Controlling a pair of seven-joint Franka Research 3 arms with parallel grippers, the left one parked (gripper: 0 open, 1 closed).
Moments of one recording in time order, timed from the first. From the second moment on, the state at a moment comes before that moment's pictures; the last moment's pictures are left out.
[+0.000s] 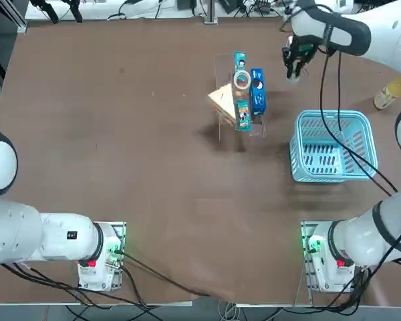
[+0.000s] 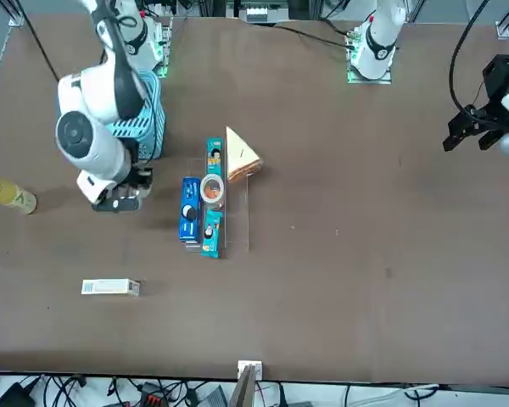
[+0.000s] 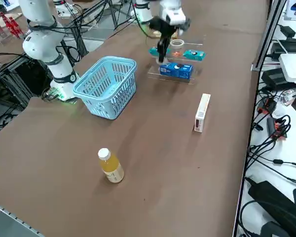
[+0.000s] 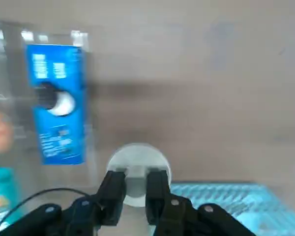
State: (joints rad) arm 0.26 0.24 0.08 -1.78 -0.03 1.85 0.35
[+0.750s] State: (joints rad) arm 0.46 0.28 0.09 -1.71 0.04 1.90 0.70
